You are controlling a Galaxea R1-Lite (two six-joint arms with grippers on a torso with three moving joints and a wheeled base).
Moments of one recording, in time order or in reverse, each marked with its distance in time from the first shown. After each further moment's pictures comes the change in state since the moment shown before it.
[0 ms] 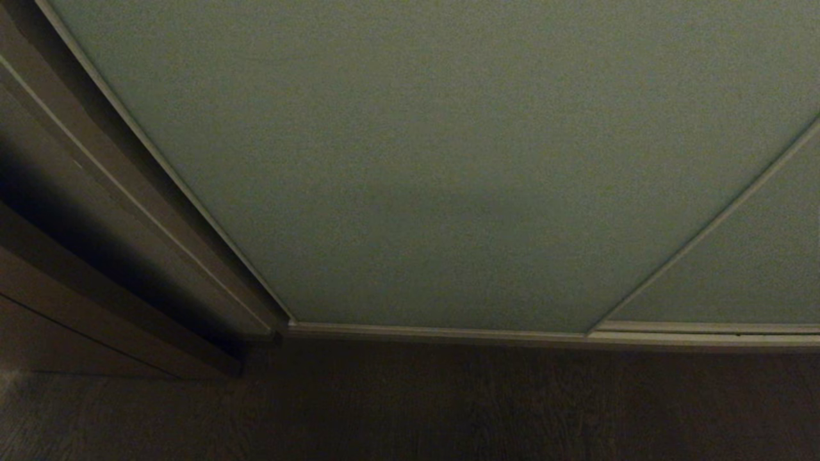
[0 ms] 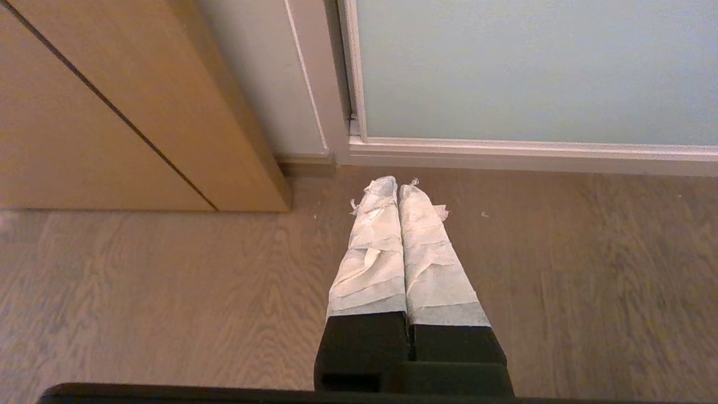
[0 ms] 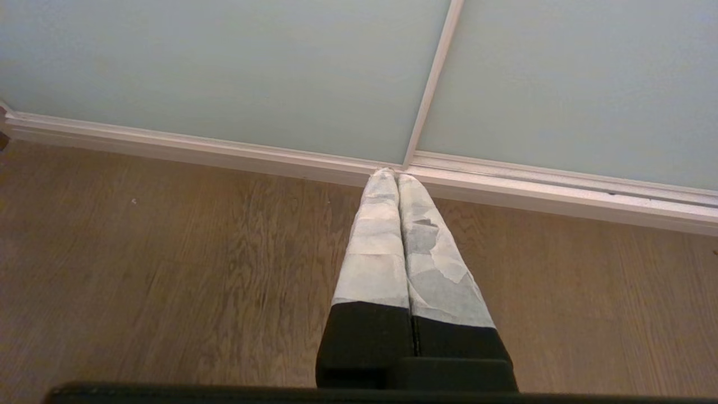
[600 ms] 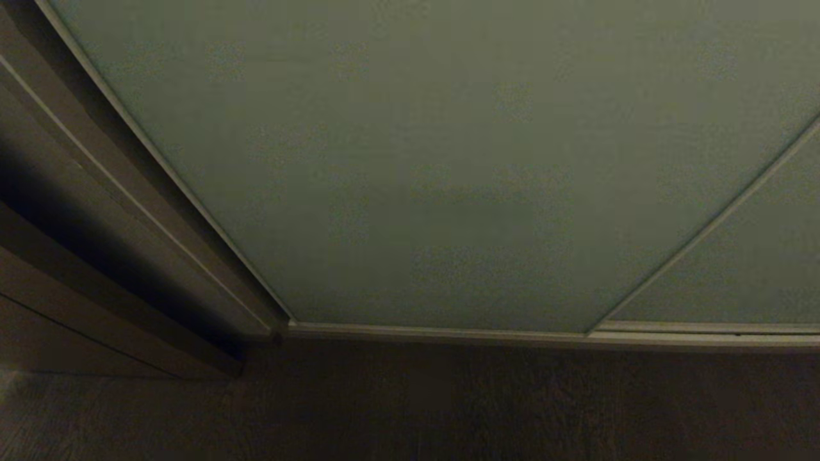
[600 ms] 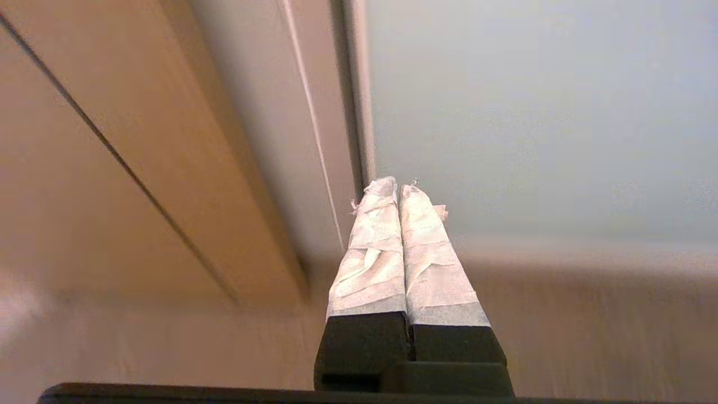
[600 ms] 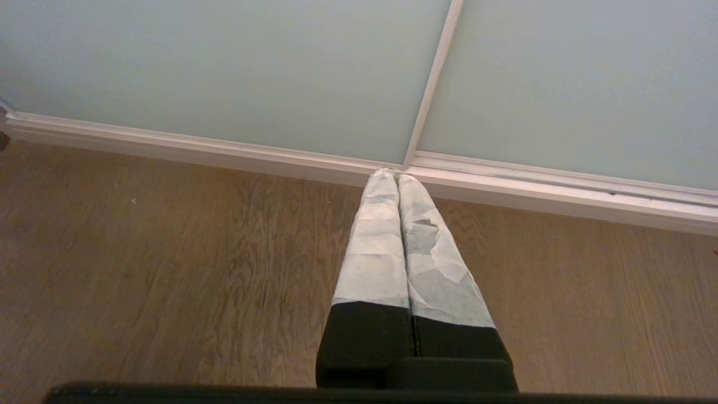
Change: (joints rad) left arm 0.000 0.006 -0.186 -0.081 0.039 0.010; right arm 0.000 0.000 0.000 0.000 0.000 0.000
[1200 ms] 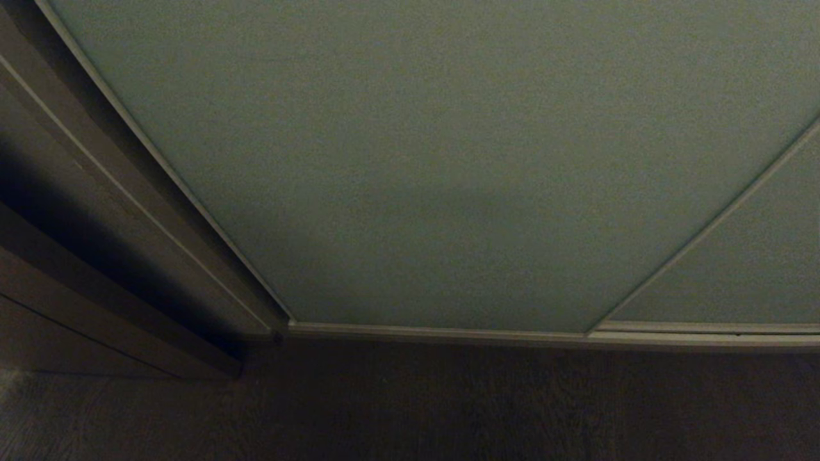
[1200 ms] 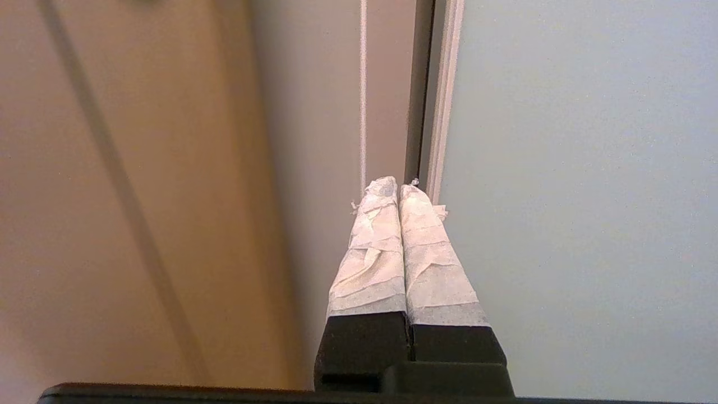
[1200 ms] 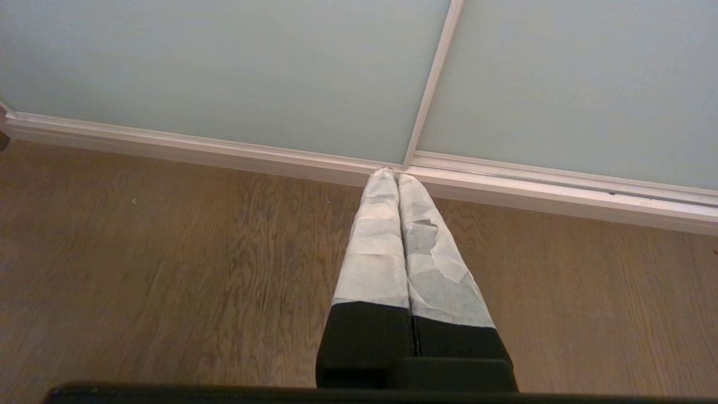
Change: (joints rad) left arm 0.019 0.557 -0.456 -0.414 0.221 -0.040; right arm 0.000 0.000 0.000 0.000 0.000 0.000
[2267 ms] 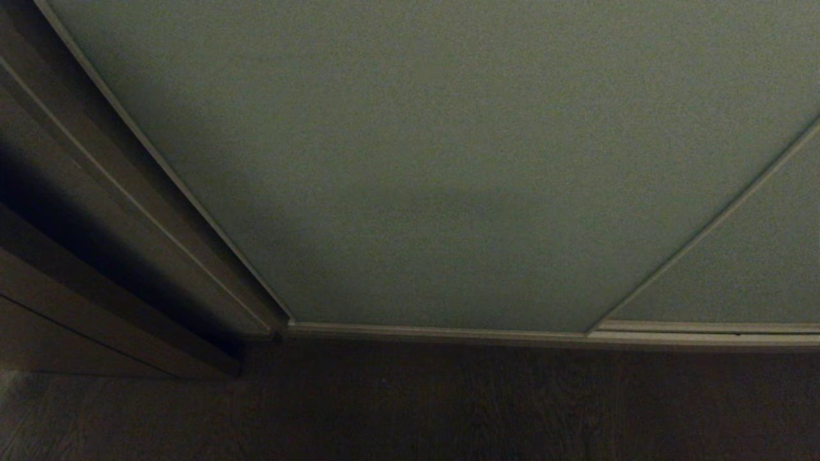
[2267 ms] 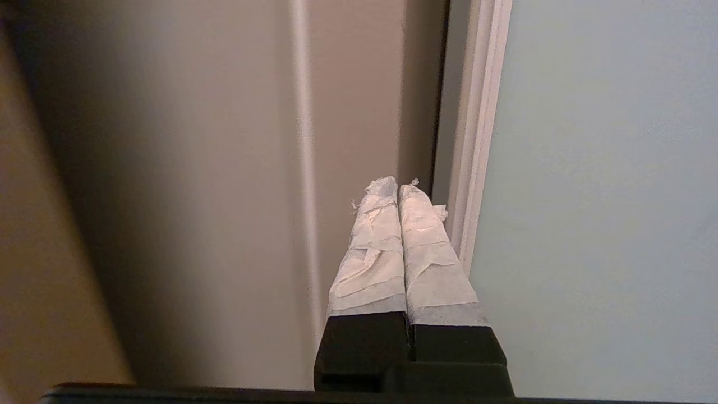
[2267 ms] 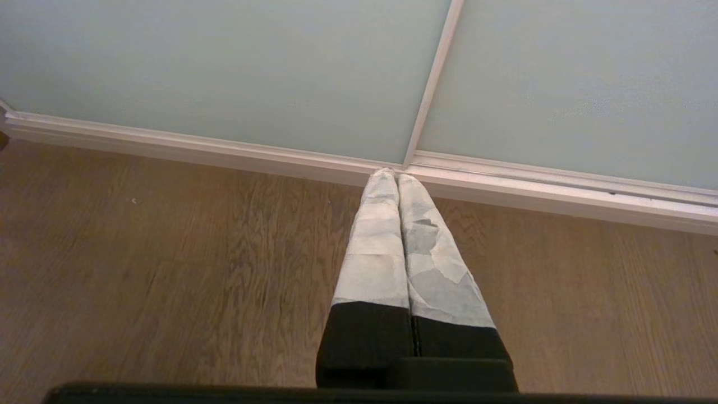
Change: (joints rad) left arm 0.090 0.721 -0.419 -0.421 -0.026 -0.016; right arm 0.000 0.000 0.000 0.000 0.000 0.000
